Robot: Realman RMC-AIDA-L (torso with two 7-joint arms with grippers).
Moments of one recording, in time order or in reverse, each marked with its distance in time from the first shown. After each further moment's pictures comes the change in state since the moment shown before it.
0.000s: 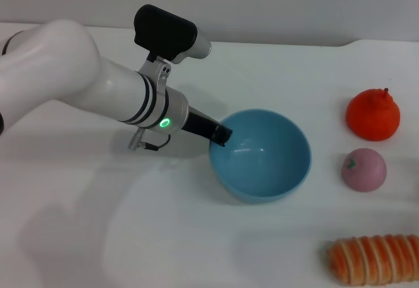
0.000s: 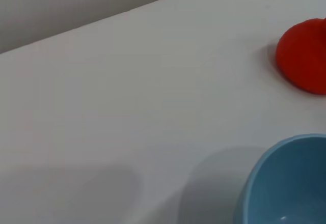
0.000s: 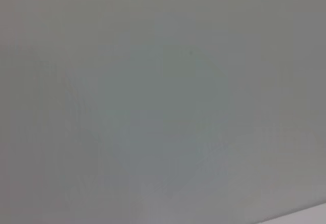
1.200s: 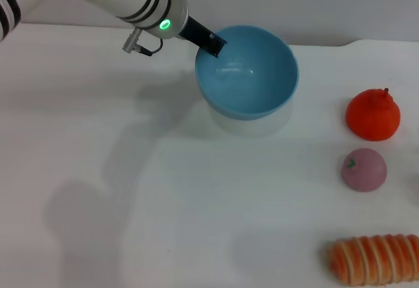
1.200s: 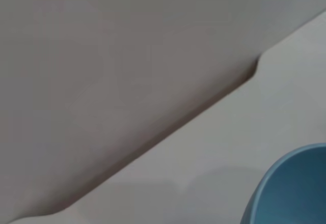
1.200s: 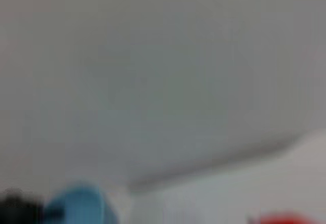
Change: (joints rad) left arm -0.230 0.003 -0.338 0.043 0.400 0.152 -0.091; right arm 0.028 -0.020 -0.126 -0.957 -1.083 -0.212 1.634
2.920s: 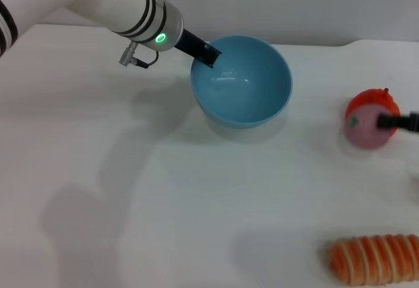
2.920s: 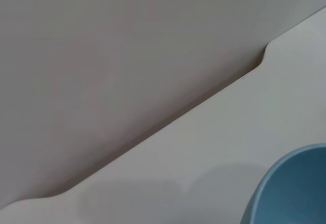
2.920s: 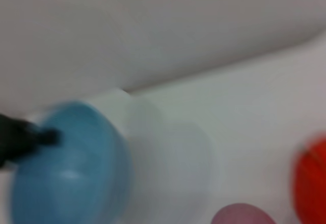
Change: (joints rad) left arm 0.039 -0.006 0.030 -0.009 -0.009 -0.037 -0.002; right arm 0.160 0.009 -0.130 0.098 -0.199 0.108 0.148
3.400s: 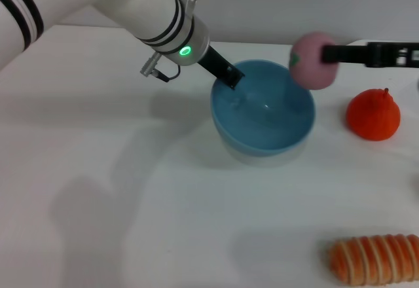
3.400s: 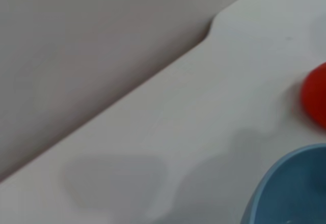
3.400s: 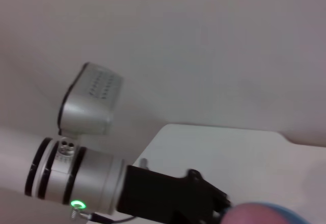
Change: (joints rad) left arm -0.051 -0.007 0.096 0.007 -0.045 0.103 -0.048; right arm 0.110 0.002 -0.204 -0.175 0.253 -0.201 0.073
